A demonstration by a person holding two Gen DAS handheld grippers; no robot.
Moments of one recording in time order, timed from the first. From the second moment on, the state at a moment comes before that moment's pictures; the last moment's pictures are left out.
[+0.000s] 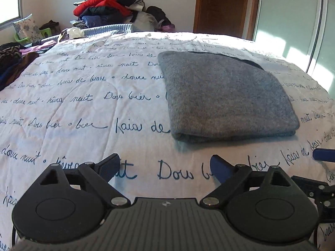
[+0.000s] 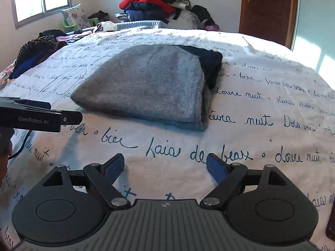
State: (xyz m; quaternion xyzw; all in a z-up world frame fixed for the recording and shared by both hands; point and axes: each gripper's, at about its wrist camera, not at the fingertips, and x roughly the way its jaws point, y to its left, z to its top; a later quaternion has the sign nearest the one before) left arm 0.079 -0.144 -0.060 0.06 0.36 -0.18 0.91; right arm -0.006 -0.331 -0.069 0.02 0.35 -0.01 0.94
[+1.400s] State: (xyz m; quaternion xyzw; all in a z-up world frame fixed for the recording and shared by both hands) left arm 0.063 -0.137 -0.084 0.07 0.33 -0.12 0.93; right arm -0.001 -0.315 -0.093 0.02 0.32 -0.09 0.94
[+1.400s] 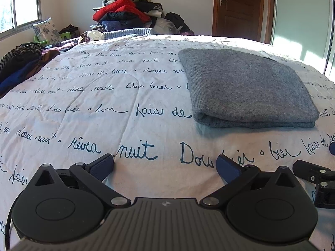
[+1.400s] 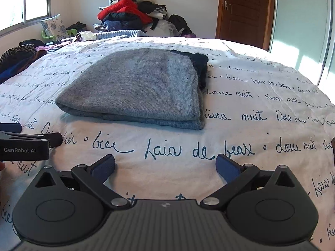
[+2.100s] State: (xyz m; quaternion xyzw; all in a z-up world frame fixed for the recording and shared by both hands) left arm 0.061 -0.132 -0.085 0.06 0.33 -0.12 0.94; right arm -0.005 -0.317 -0.100 0.03 0.31 -0.08 0.95
